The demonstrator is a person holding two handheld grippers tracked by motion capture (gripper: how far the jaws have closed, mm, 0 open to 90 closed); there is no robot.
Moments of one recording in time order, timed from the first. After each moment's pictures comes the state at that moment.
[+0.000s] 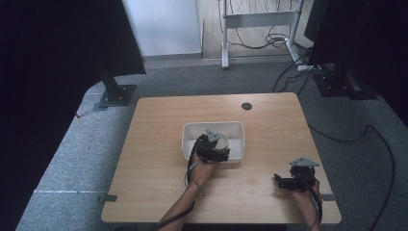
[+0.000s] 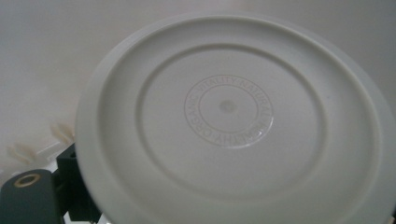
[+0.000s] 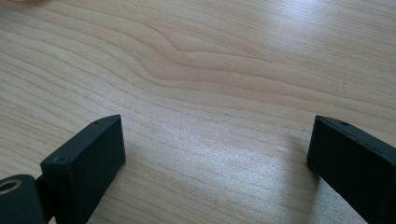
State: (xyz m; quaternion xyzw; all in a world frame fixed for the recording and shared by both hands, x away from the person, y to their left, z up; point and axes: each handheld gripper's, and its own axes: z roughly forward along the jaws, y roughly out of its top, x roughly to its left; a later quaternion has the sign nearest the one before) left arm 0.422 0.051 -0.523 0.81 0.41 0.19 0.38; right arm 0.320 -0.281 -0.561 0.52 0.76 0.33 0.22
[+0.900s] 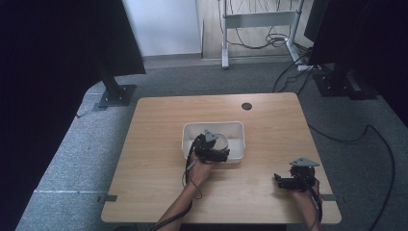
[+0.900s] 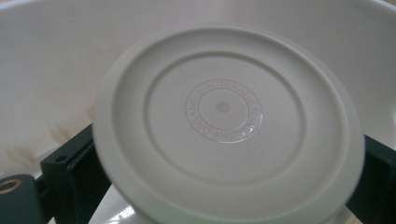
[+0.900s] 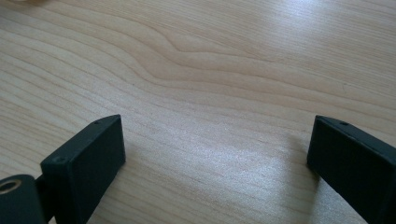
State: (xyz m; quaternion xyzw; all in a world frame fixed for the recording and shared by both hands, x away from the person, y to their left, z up) left arm 0.419 0.059 -0.517 0.81 0.39 0.18 0.40; right arm 0.320 -0.281 -0.561 0.52 0.76 0.33 0.22
